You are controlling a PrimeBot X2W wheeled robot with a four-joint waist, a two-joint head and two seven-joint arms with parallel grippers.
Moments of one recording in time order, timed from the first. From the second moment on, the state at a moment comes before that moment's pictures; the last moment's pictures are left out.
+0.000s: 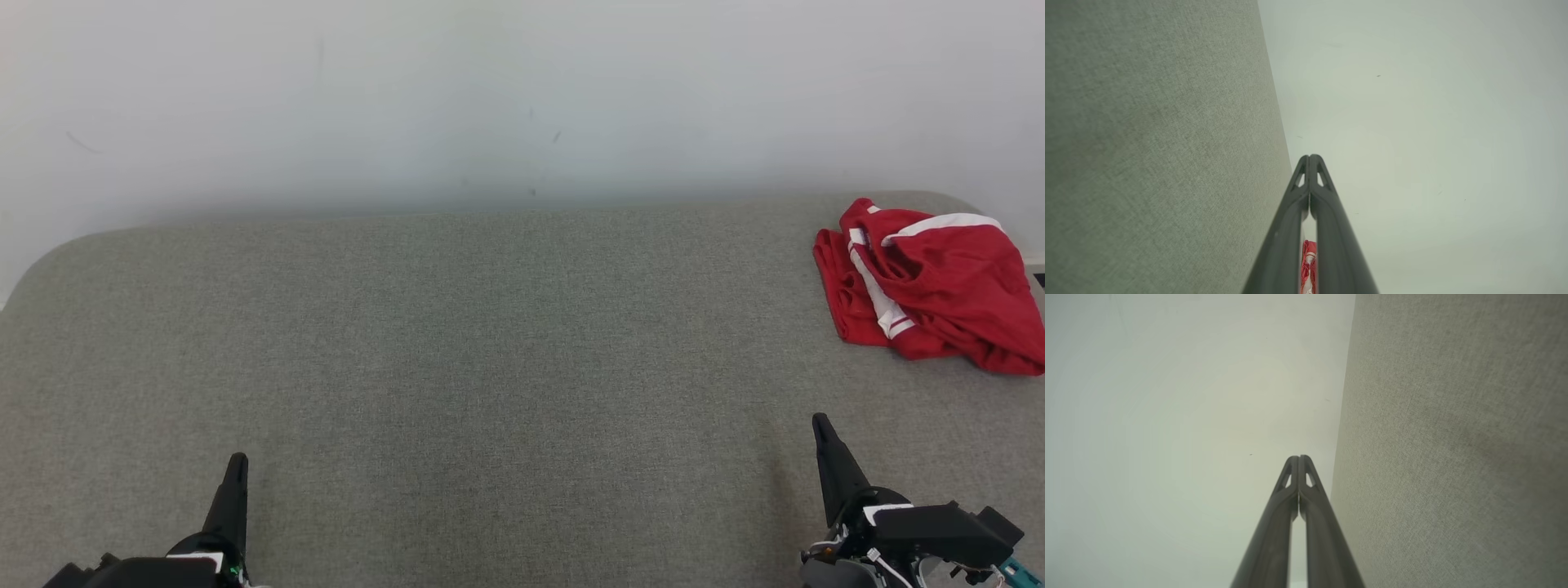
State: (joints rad) left arm -0.09 0.07 0.09 0.24 -1.55 -0.11 0.09; right arm -0.10 -0.05 -0.11 0.24 1.54 0.13 0.10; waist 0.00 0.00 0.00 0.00
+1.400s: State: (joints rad) left arm -0.10 0.05 0.11 0.25 -1.62 -0.13 0.11; right arm -0.10 -0.05 -0.11 0.24 1.61 0.13 0.11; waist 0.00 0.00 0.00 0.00
